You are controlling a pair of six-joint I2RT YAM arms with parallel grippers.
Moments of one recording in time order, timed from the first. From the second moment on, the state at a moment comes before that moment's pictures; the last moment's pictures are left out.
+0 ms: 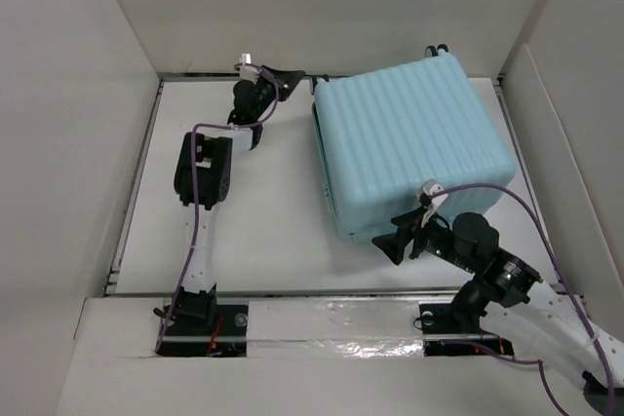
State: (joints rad) left arm -0.22 2.39 1.65 0.90 0.37 -1.33; right arm 0.79 0.43 0.46 -0.28 -0.13 0.28
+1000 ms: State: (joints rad) left arm -0.21 2.17 1.17 0.78 0.37 -1.05; right arm -0.21 1.43 1.27 -0.13 0.18 0.17
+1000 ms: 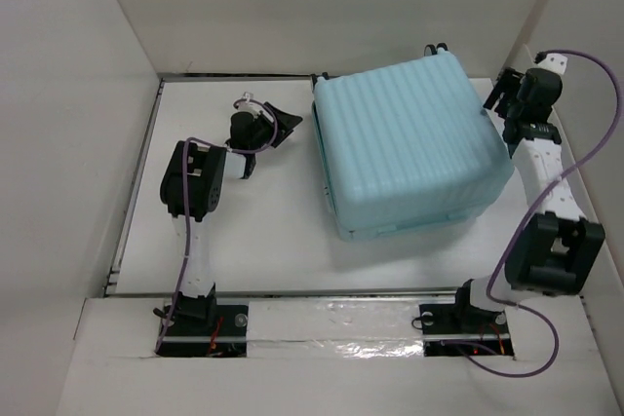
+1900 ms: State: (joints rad) left arm -0.56 1.42 0.26 1.06 -0.17 -0.91; right arm 0.04 2.44 2.39 -0.52 -0.35 -0.17
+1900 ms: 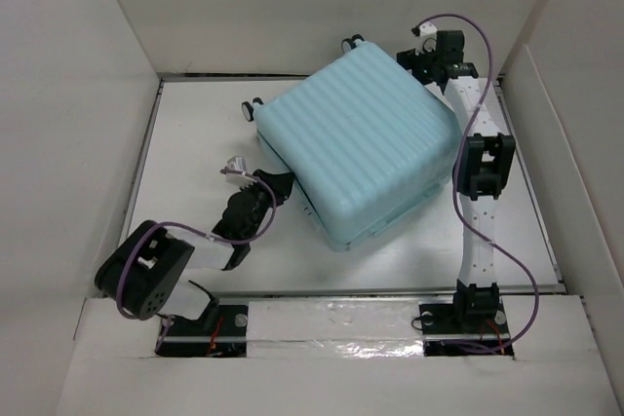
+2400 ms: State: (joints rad) left arm -0.62 1.23 0.31 0.67 -0.20 -0.87; right arm 0.03 2.03 1.99 -0.17 -0.46 0.12
